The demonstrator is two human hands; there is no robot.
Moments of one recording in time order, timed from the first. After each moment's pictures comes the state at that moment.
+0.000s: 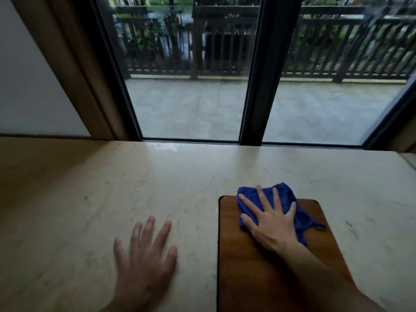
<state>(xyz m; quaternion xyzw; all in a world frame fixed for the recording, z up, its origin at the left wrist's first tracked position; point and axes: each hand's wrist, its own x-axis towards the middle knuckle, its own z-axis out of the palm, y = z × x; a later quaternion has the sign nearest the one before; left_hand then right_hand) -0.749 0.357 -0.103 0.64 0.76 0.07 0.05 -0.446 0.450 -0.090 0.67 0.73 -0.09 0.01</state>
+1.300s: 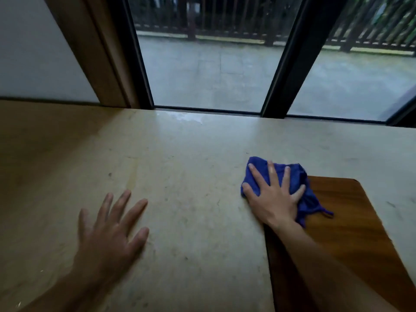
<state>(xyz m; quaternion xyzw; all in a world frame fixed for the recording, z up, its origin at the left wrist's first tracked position) -0.926 0.362 -0.101 0.71 0.71 -0.01 0.06 -0.559 0.454 -0.097 0.77 0.63 -0.10 0.00</state>
